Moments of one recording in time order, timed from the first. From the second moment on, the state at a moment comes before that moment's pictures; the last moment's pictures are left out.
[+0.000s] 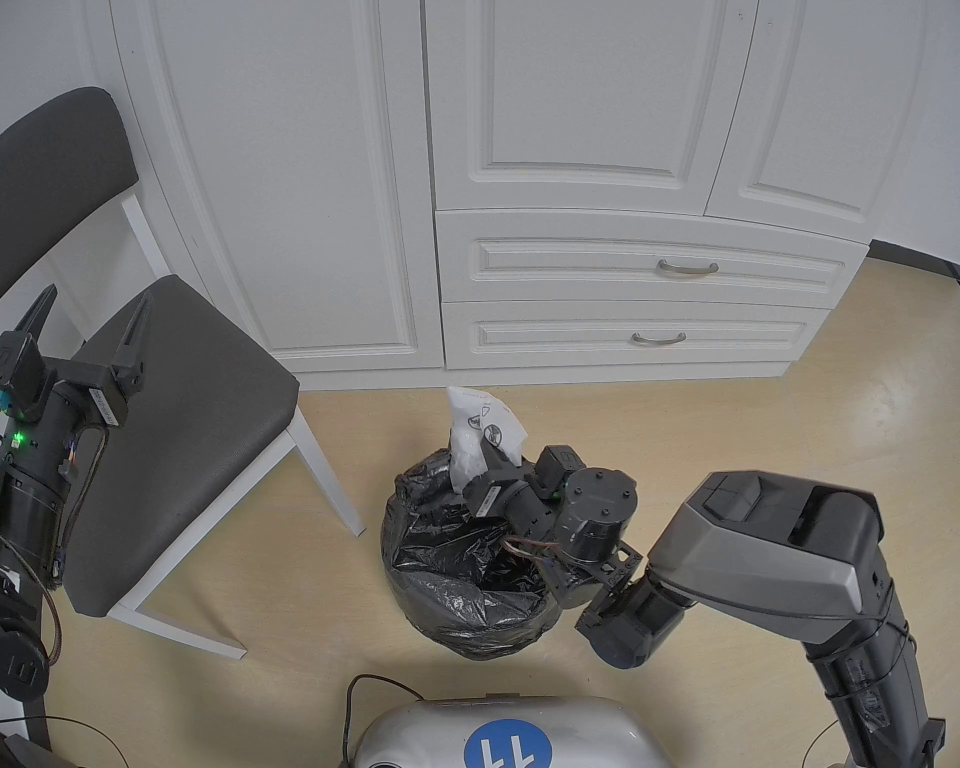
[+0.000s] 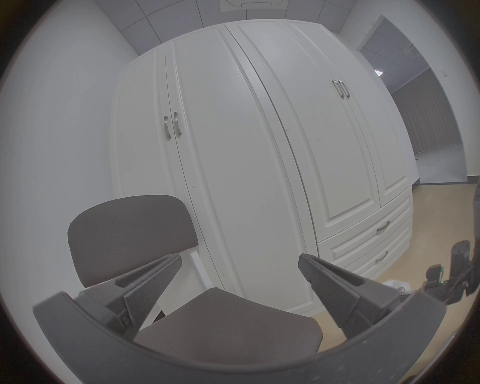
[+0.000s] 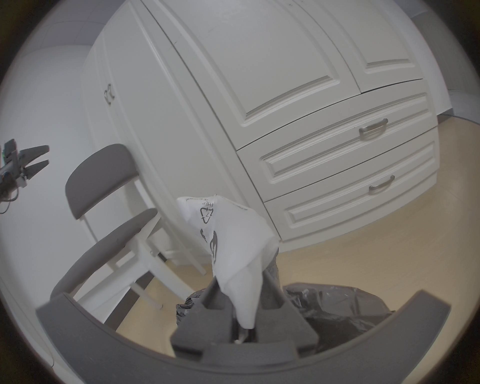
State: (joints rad) left arm -0.25 1.37 -0.30 -1.53 0.27 0.41; right arm 0.72 2.53 -1.16 -1.55 -0.30 0.29
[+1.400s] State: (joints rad) left arm -0.25 1.37 -0.29 -1.53 0.27 0.41; right arm 0.74 2.40 -1.05 -1.51 -0.45 0.12
